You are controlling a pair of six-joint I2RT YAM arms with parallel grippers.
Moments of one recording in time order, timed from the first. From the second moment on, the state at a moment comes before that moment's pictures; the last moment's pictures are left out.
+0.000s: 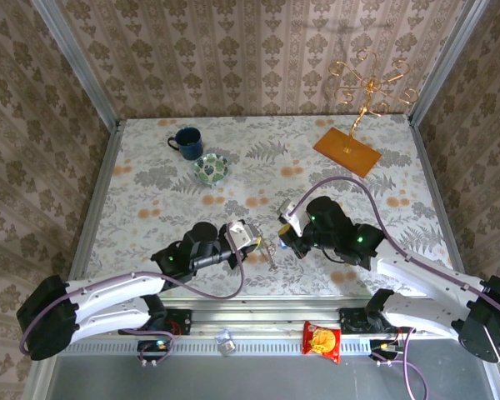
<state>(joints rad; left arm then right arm) -1.01 1.00 0.42 0.23 0.13 0.16 0.77 1.05 0.72 -0.34 -0.19 -0.11</state>
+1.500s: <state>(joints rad) -1.07 1.05 0.43 0.21 0.01 0.05 0.80 1.18 0.70 -0.11 -0.24 -0.01</state>
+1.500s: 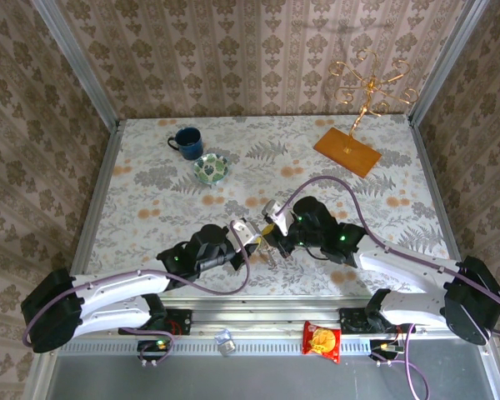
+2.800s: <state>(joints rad) -1.11 1.06 0.37 0.35 -0.08 0.12 0.74 1.16 0.57 0.09 -0.31 0.35</state>
